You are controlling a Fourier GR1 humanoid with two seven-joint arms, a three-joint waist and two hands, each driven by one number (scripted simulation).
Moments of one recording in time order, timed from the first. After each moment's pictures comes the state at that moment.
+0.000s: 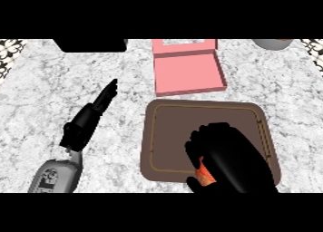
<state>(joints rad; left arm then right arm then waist) -0.20 0.08 -0.09 -1.52 -0.14 -0.15 0.07 -0.20 -0.19 0.51 -2.02 1.10 0.31 0.13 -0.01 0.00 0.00</state>
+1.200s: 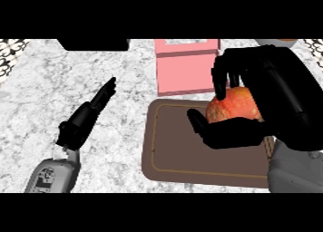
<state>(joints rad) -0.21 0.08 -0.07 -1.53 -0.14 -0.19 0.08 -0.65 -0.02 0.09 -1.99 0.88 0.51 0.40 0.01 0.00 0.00</state>
